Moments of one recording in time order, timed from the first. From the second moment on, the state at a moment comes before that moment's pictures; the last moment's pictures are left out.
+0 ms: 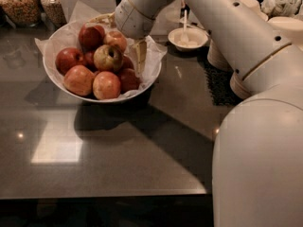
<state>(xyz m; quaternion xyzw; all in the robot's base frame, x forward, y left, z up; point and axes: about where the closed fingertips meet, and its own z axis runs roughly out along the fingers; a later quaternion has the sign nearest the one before) 0.639 0.096 0.919 -0.92 0.24 0.07 0.31</state>
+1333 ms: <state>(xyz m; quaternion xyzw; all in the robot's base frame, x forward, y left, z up) 0.640 0.113 0.915 -0.92 0.22 0.07 0.31</state>
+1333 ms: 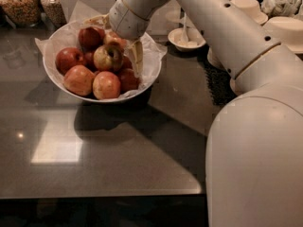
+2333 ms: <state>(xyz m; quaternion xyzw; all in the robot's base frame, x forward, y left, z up) 0.635 0.129 0.922 -0.92 0.23 0.10 0.29</state>
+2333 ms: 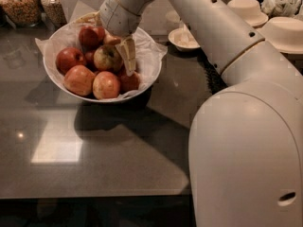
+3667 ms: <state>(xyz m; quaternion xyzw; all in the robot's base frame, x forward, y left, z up) 0.635 0.129 0.922 -0.92 0.23 0.10 0.29</state>
